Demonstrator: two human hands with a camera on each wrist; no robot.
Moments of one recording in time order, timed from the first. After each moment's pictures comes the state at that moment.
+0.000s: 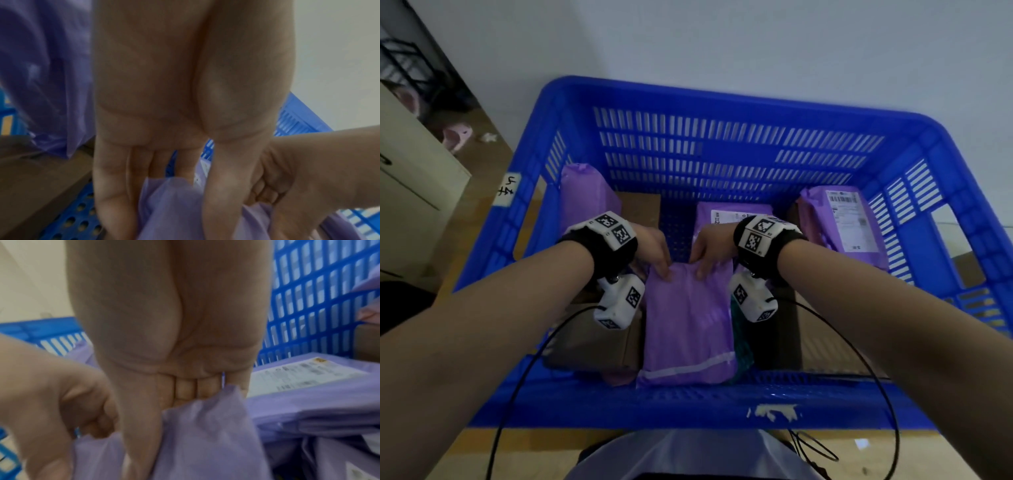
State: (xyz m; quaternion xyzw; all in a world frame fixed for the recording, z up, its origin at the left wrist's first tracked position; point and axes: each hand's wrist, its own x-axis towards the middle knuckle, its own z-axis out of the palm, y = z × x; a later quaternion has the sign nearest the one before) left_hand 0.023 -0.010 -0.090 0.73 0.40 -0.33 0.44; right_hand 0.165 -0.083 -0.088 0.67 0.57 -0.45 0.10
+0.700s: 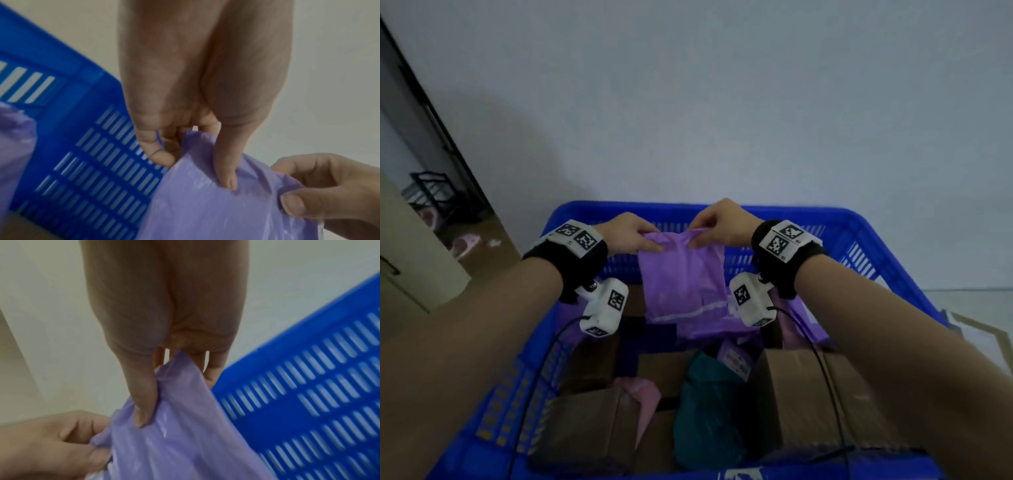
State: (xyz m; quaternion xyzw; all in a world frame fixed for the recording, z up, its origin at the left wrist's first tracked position) left_hand 0.042 0.035 0.043 0.83 0.35 0.05 0.44; right_hand 0.222 -0.077 0.063 0.70 0.60 -0.28 -0.26
